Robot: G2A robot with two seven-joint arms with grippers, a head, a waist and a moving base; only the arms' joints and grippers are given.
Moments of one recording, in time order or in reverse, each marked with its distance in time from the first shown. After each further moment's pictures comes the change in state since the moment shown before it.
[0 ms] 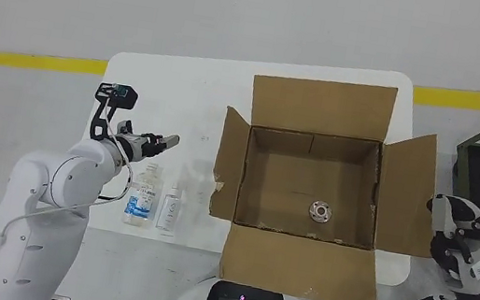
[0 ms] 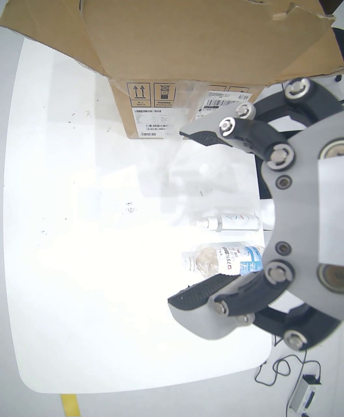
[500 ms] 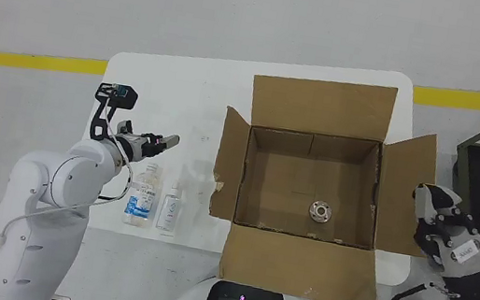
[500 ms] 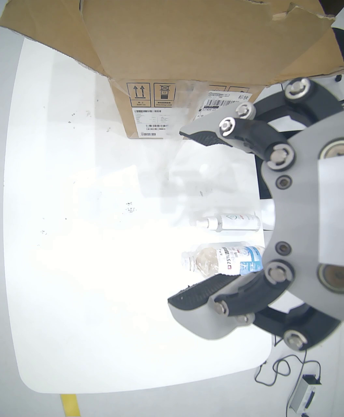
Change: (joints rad) left arm 0.000 0.000 0.000 0.000 0.000 0.000 0.000; right arm 0.101 0.013 -0.072 0.000 -0.143 0.088 0.185
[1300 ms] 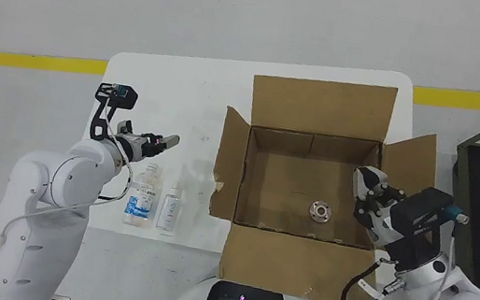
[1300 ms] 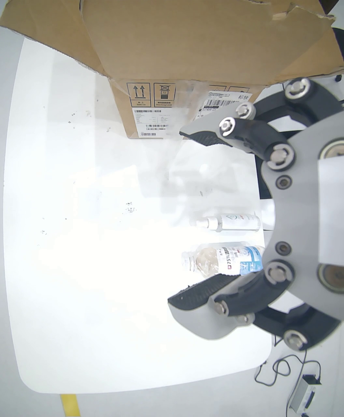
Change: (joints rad) left arm 0.000 0.000 0.000 0.000 0.000 0.000 0.000; right arm 0.156 0.007 -0.245 0.000 -0.137 0.104 0.223
